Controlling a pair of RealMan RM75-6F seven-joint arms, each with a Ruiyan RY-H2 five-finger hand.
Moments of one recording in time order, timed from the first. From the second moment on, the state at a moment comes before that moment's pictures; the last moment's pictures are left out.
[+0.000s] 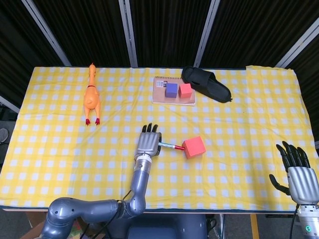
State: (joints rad) left arm -1.12 -2.22 -0.52 -1.07 0.54 1.15 0.88; right arm 0.06 -1.10 0.05 -1.63 -1.51 1.49 -0.01
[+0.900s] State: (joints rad) left arm -0.98 -2.04 -0.42 -1.28 0.61 1.21 0.88; right arm 0.05 -1.09 0.06 -1.64 -1.49 1.49 0.00
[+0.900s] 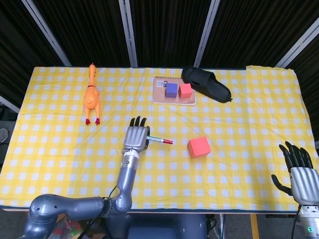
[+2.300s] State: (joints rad) left arm -0.58 -1.46 -0.15 -1.62 0.75 1.19 0.56; right arm 0.05 -1.10 0.06 -1.65 -1.48 1.47 -0.02
